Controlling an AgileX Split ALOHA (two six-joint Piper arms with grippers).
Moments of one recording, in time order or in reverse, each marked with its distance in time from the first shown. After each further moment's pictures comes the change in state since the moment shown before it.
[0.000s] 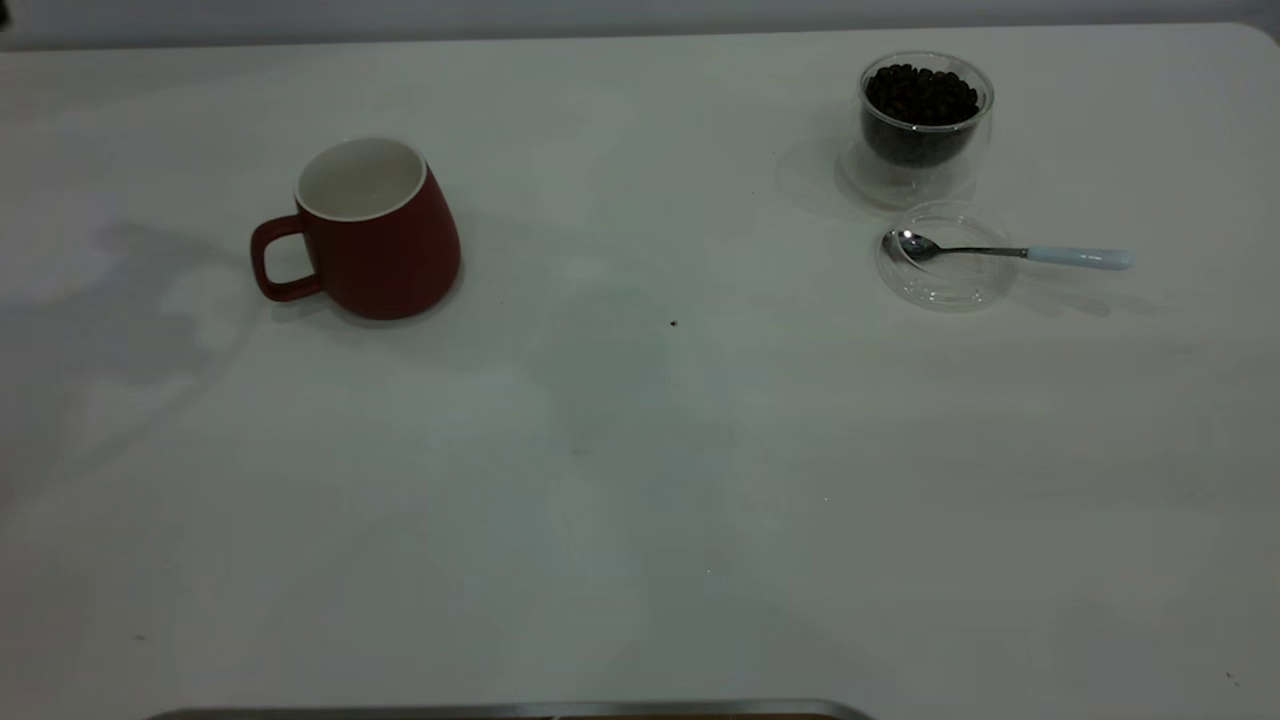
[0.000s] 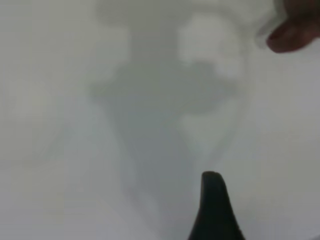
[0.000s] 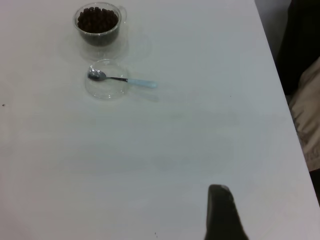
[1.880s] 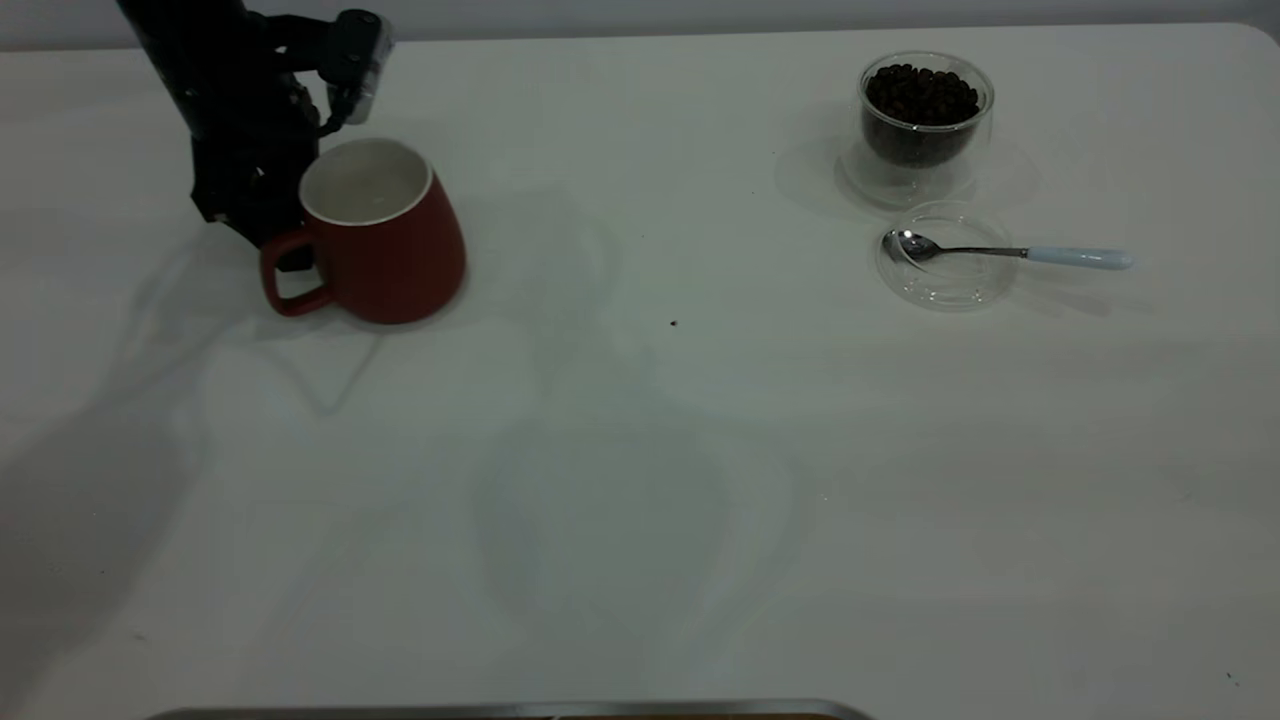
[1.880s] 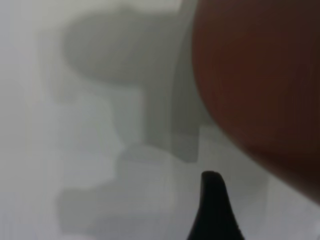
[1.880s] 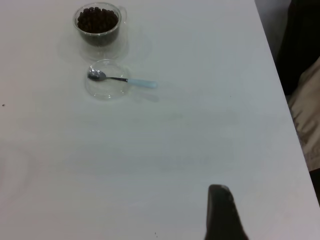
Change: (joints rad) left arm -0.150 0.663 -0.449 -0.135 -0.047 1.125; right arm 0.000 0.000 0.000 0.000 0.000 0.000
